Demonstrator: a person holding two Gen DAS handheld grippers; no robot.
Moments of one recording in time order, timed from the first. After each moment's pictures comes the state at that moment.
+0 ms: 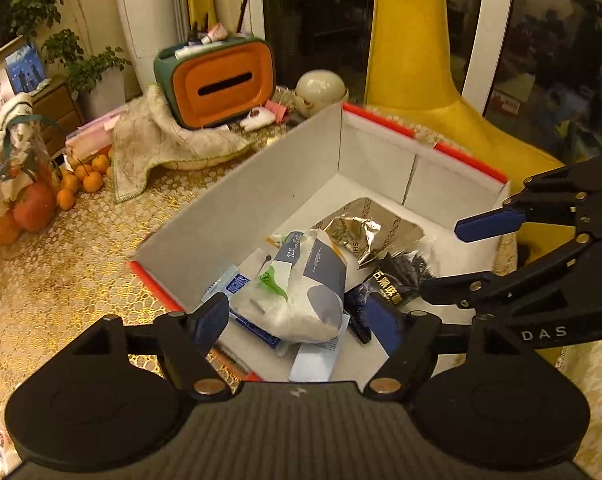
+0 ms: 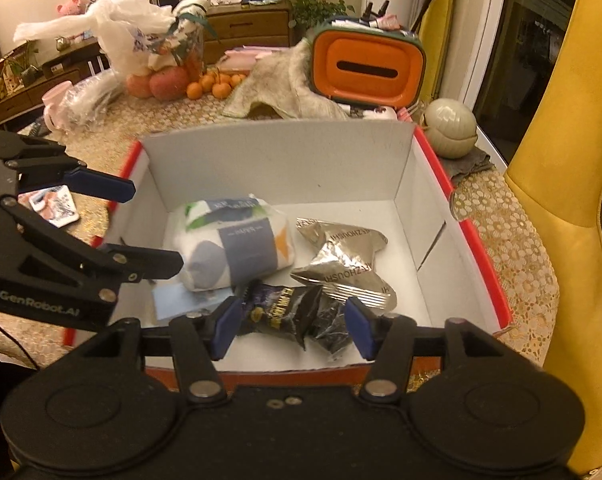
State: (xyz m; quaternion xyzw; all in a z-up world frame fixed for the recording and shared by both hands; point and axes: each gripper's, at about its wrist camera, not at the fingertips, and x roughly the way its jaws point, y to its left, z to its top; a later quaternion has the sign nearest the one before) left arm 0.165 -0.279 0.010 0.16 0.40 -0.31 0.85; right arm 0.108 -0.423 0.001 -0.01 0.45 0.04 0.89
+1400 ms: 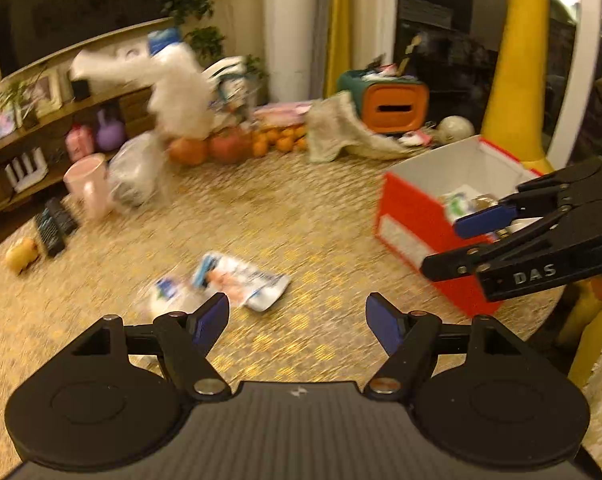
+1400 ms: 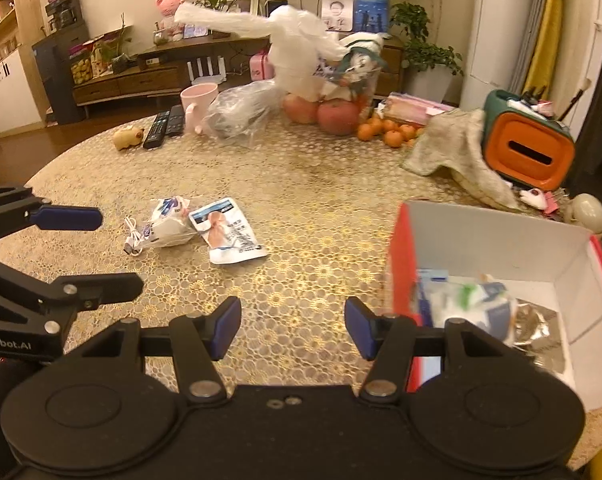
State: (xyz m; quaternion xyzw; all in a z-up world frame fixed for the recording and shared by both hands) left arm 0.078 -0.031 0.033 0.07 0.36 -0.16 0.92; right arm 0.112 -0.220 0.028 -0.04 0.41 0.15 0.90
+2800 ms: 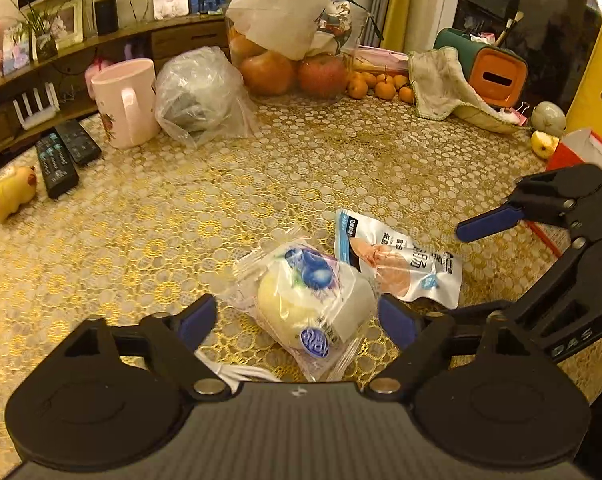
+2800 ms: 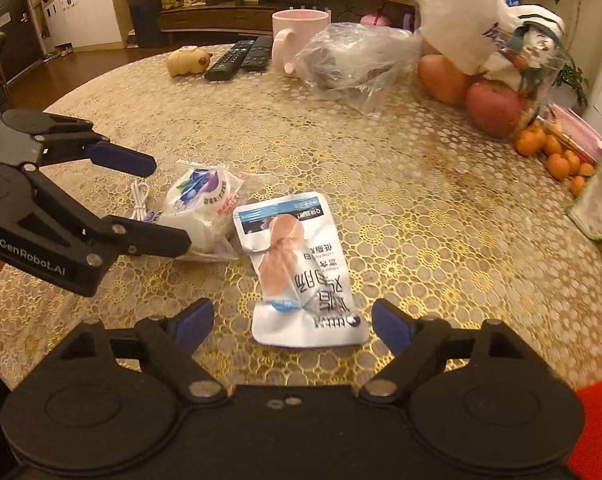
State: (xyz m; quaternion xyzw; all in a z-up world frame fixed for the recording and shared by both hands) left arm 0.212 0.072 -0.073 0.02 0.41 -0.15 0.90; right arm 0.243 -0.116 -0.077 -0.14 0.44 0.29 0.84
